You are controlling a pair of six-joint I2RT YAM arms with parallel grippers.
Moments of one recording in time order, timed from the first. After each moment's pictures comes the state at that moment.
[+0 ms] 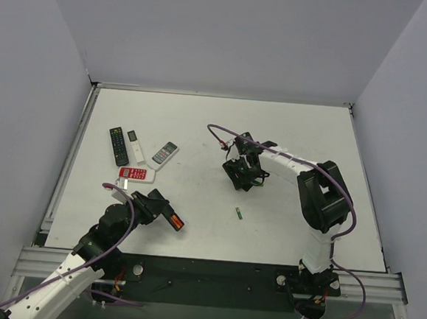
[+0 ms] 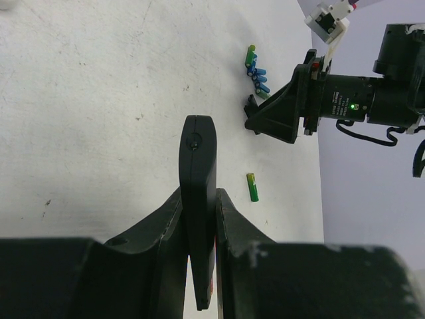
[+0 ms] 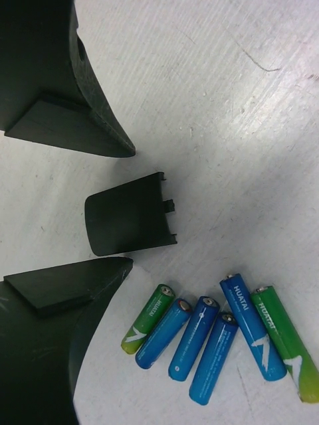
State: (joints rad) left arm -0.60 0.17 0.05 -0.16 -0.12 -1.11; right arm 0.56 1.89 1.22 -0.55 -0.02 -0.13
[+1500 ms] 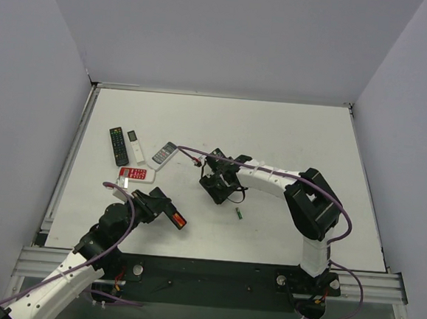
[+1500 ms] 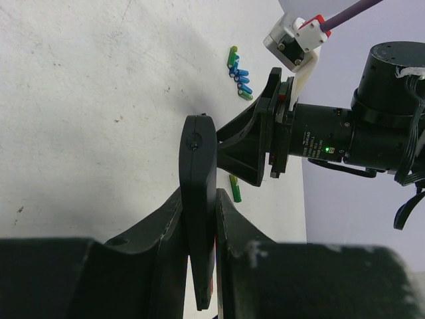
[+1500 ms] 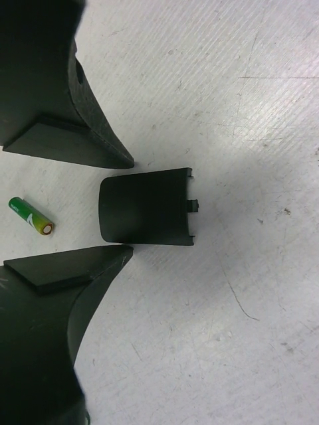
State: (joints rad) left arm -0.60 0.20 0.04 -0.09 -0.10 -1.14; right arm 0.82 1.90 1.22 -0.53 0.01 -0.02
